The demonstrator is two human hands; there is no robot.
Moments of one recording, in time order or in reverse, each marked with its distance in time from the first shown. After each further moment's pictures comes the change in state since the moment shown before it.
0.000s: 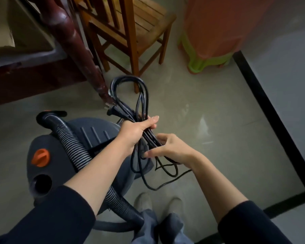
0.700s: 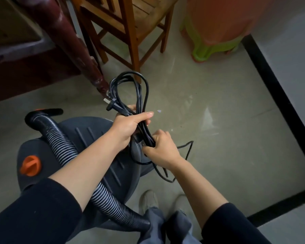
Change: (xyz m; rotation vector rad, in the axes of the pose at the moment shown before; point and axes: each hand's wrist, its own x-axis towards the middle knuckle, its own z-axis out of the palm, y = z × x) left_hand 0.054 -0.006 -0.019 0.017 0.030 -0.047; right_hand 0.058 0.029 0.039 -0.411 0.312 -0.030
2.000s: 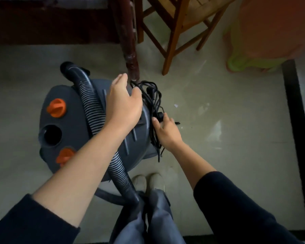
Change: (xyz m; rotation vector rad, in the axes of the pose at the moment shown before) left_hand -0.073 0.002 -0.040 0.408 0.508 0.377; right_hand 0.033 0.011 0.033 -0.165 -0.102 0.055
